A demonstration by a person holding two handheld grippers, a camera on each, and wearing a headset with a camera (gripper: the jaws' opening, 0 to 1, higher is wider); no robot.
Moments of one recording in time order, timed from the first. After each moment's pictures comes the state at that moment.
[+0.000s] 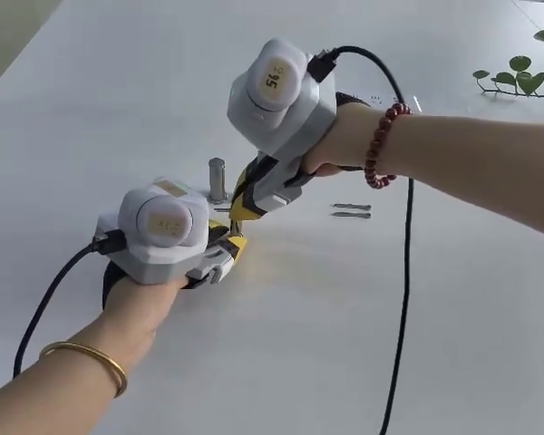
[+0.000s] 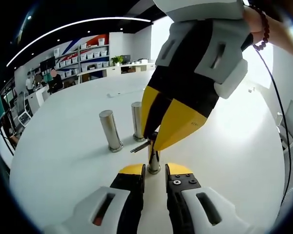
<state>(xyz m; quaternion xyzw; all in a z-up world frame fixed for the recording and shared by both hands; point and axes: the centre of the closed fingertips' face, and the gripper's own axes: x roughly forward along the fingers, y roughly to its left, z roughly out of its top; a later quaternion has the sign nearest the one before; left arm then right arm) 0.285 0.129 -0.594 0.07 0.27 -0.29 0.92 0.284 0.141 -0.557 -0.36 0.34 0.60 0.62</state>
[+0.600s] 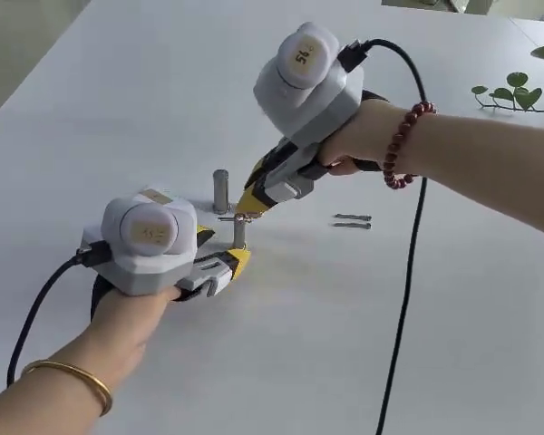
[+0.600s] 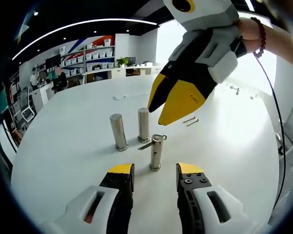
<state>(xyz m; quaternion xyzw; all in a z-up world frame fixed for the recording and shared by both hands) 0.274 0.141 -0.576 0.04 0.26 -0.27 0.93 0.296 0.129 -0.525 -0.29 0.35 0.57 0.69</state>
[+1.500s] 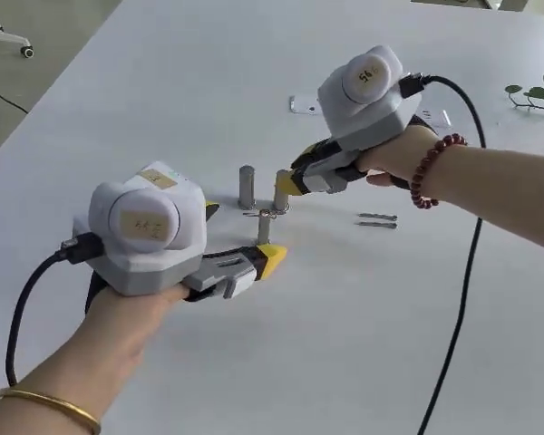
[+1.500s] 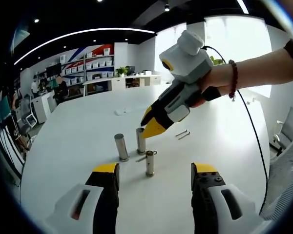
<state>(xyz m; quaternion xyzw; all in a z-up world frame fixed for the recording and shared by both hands) 0.251 0.144 -0.529 0.05 0.22 -0.28 0.93 0.352 0.119 -0.552 -0.23 0.31 0.50 0.77</state>
